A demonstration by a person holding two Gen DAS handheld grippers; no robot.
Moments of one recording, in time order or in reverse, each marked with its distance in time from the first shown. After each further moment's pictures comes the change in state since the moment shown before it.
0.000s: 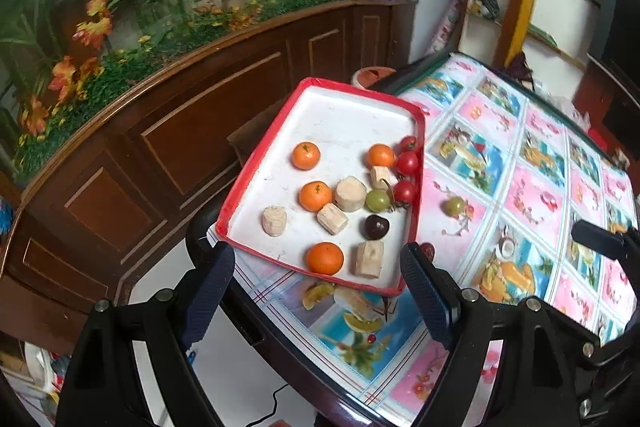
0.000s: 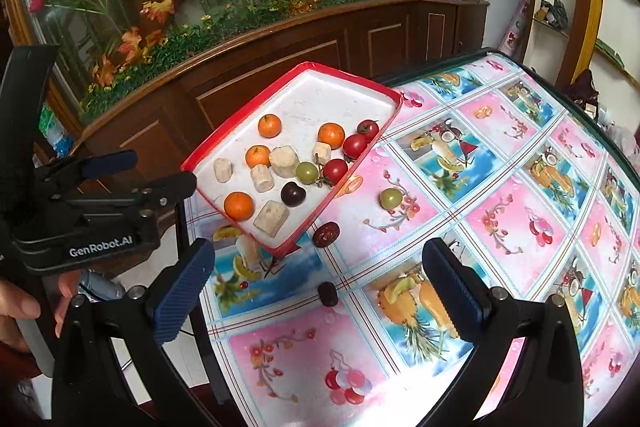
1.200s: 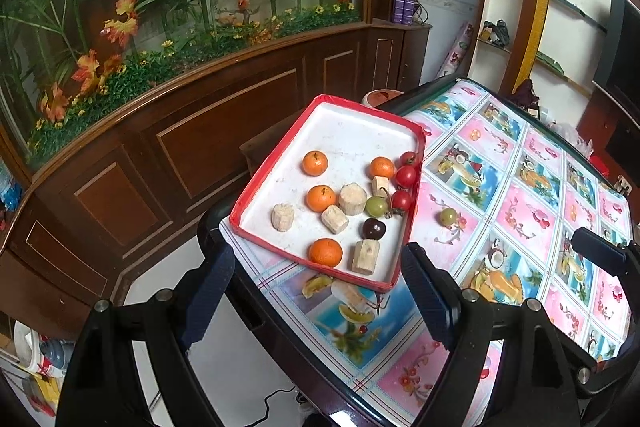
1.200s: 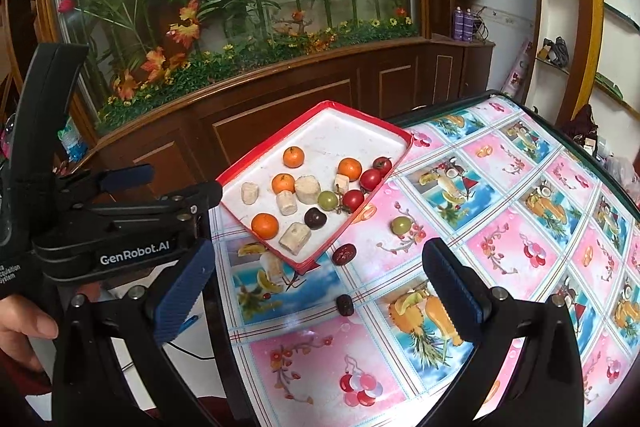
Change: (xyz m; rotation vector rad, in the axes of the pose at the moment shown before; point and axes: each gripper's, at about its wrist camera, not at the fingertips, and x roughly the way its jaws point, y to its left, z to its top) left arm -0.027 -0.004 -0.018 -0.051 -0.071 0.020; right arm -0.037 0.026 -0.011 -0.050 -0.142 0.014
